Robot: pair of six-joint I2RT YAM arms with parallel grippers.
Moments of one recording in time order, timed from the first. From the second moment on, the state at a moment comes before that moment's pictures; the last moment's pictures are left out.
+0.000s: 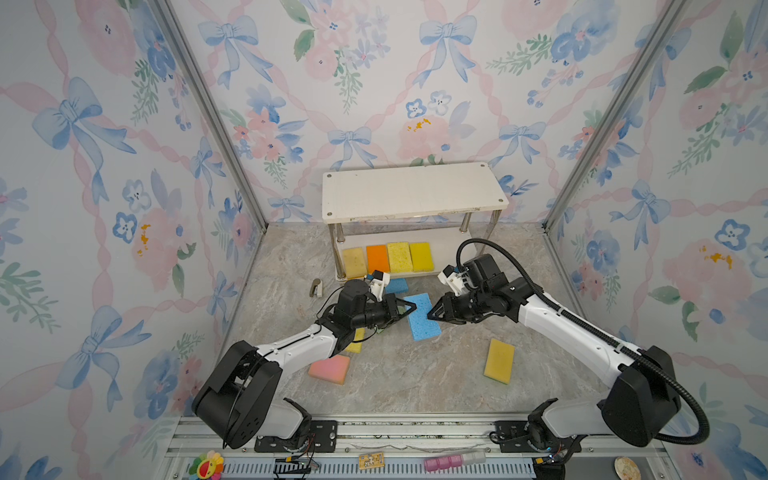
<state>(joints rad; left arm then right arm) -0.57 1.40 0.64 0.42 0.60 -1.09 0.56 1.39 1.10 -0.67 -0.57 0.55</state>
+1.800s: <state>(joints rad) -0.53 1.42 0.64 0.44 0.60 -1.09 0.59 1.33 0.87 -0.42 -0.61 0.78</state>
